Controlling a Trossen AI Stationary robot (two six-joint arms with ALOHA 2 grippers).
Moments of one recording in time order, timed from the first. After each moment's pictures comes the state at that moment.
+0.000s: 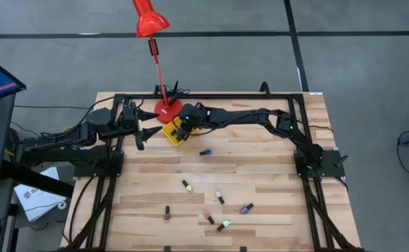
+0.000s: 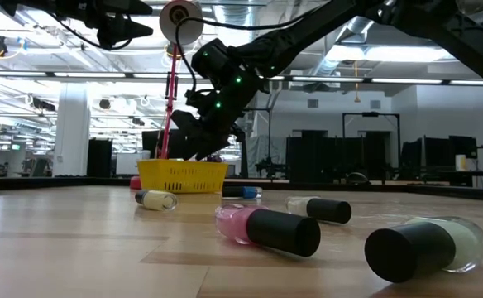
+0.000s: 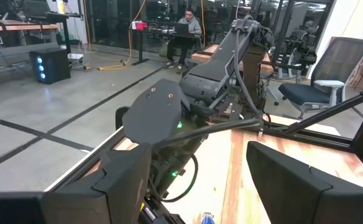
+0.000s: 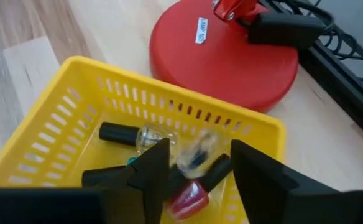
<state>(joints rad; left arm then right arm) 0.24 0.56 0.56 -0.08 -0.07 -0.09 -0.23 2.31 1.82 -0.31 0.24 0.17</state>
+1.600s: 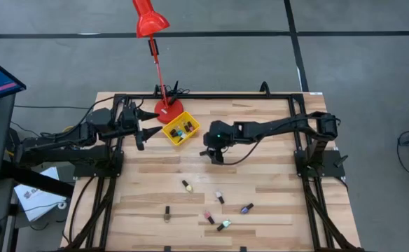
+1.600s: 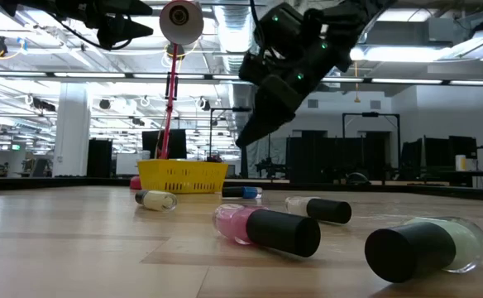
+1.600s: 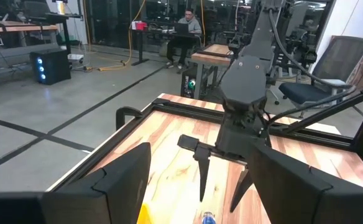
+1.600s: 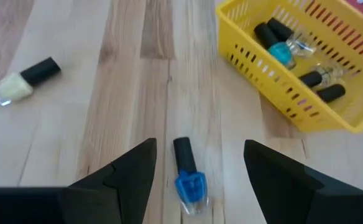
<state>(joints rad) 0.24 0.56 0.56 -0.08 -0.07 -0.09 -0.11 1.82 1.14 -0.13 -0.03 -0.15</state>
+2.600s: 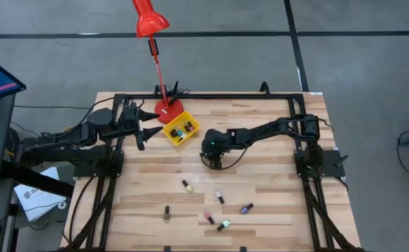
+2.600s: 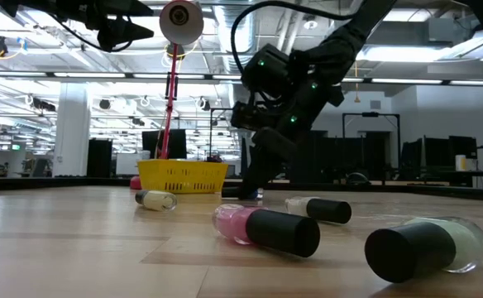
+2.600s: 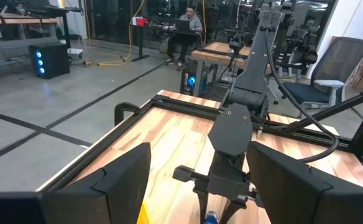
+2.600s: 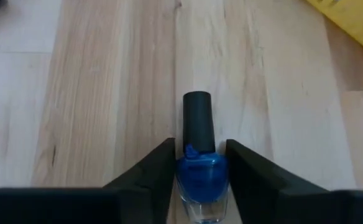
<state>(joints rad) 0.24 0.56 0.56 -0.09 -0.07 -0.11 -0.11 2.01 1.14 -0.09 -0.04 -0.10</state>
